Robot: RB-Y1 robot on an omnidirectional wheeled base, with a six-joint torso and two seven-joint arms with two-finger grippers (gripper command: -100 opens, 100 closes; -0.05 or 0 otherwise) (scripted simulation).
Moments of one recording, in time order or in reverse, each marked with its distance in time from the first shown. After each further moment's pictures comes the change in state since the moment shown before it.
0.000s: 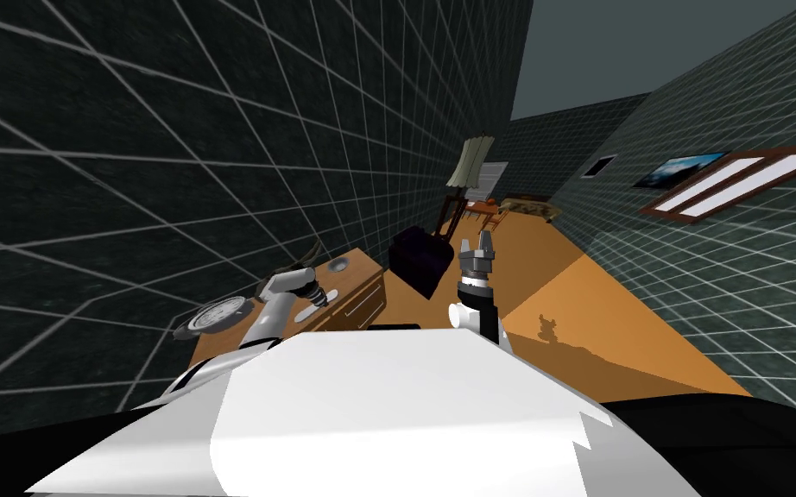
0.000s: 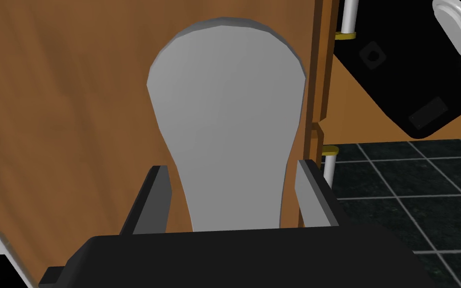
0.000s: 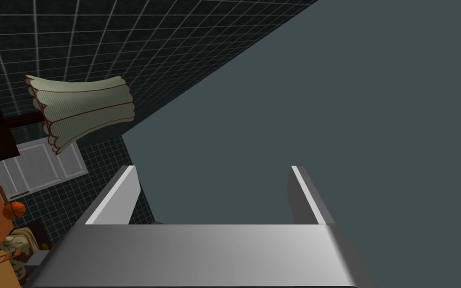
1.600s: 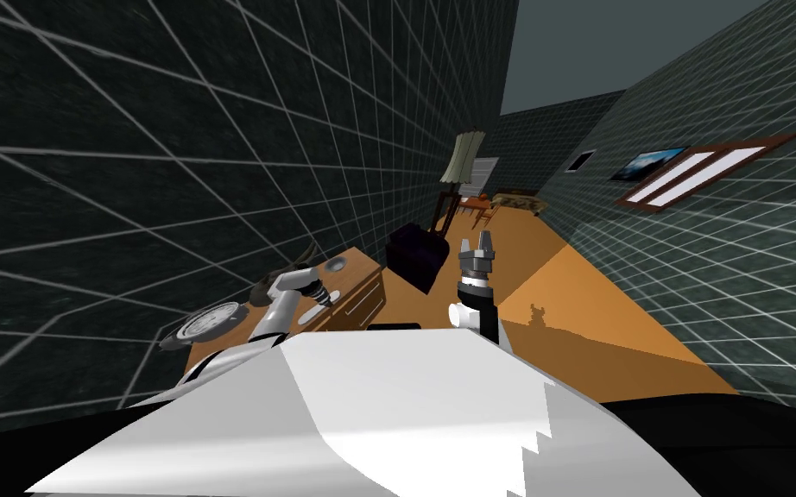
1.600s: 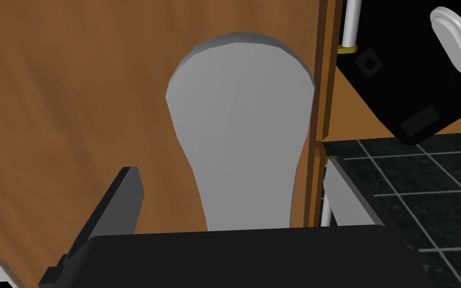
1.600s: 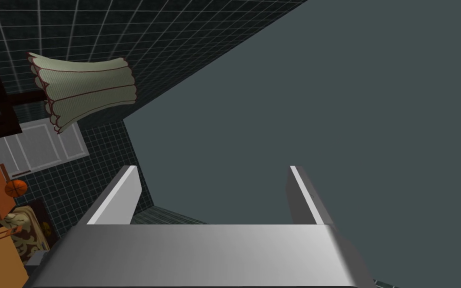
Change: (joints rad) left arm -0.041 -0.022 -0.007 0.067 -0.033 -0.034 0.039; right arm -0.001 0.000 0.000 0.000 0.000 0.000 0.000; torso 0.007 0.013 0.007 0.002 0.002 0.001
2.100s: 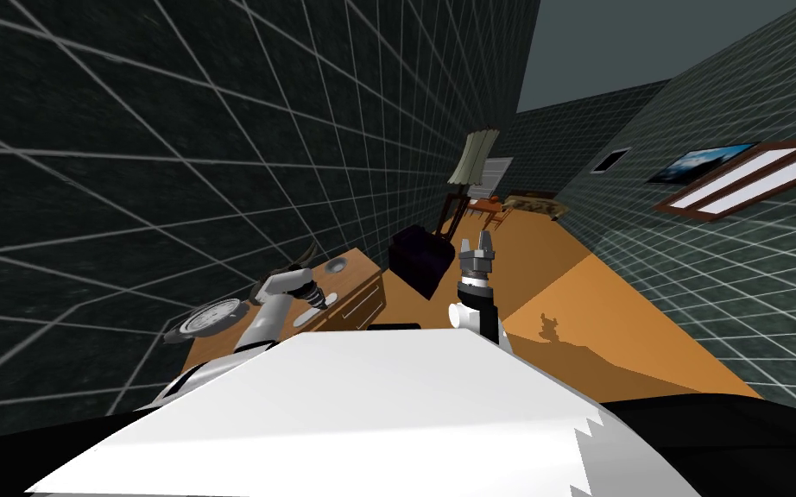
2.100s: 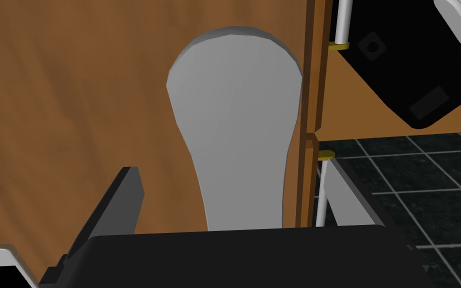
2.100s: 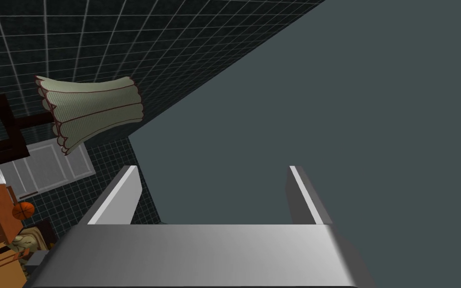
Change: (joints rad) left arm 0.062 0.032 0.011 -0.096 0.050 0.050 -0.065; right arm 0.000 0.000 0.000 0.000 0.000 0.000 0.000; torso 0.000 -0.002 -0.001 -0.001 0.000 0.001
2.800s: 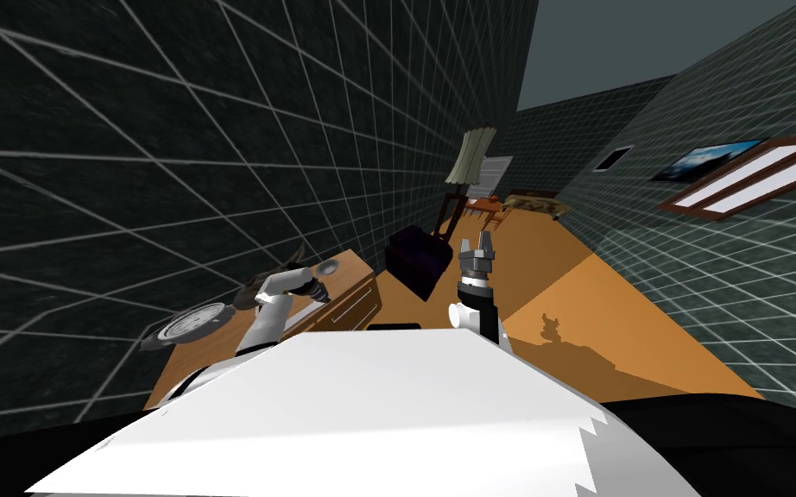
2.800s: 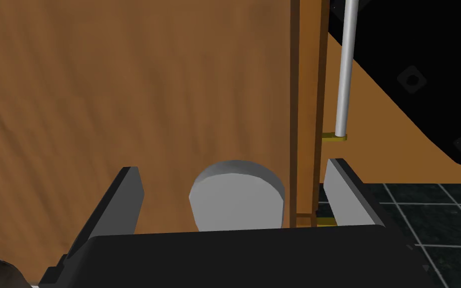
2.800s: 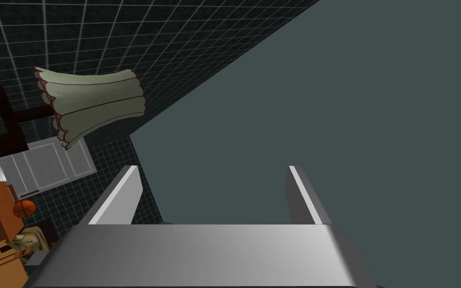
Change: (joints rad) left arm 0.017 -0.030 0.019 -0.087 0.003 -0.083 -0.004; right arm 0.000 0.000 0.000 0.000 0.000 0.000 0.000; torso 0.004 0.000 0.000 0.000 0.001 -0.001
